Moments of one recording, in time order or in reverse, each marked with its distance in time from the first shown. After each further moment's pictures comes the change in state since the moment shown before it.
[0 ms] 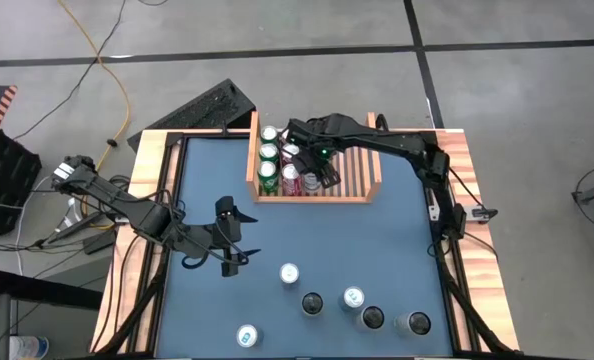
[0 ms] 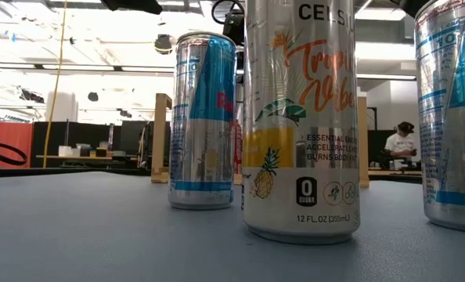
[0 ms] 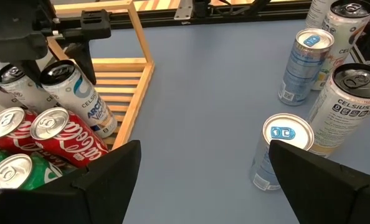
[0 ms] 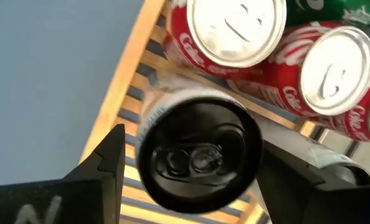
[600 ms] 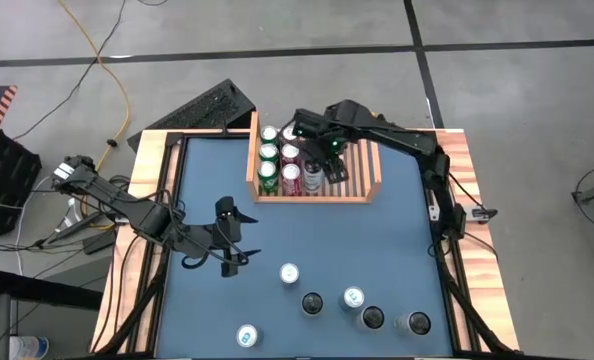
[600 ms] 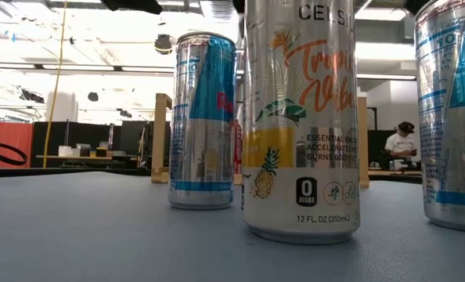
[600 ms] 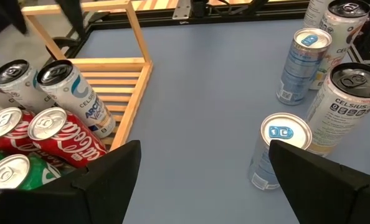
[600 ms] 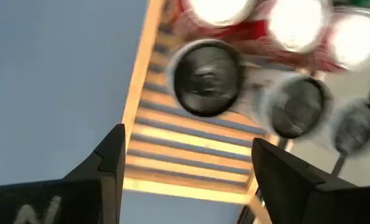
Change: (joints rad) left arm 0.000 0.000 0.000 0.000 0.007 0.000; right arm 0.030 -0.003 0.272 -0.325 0.031 0.219
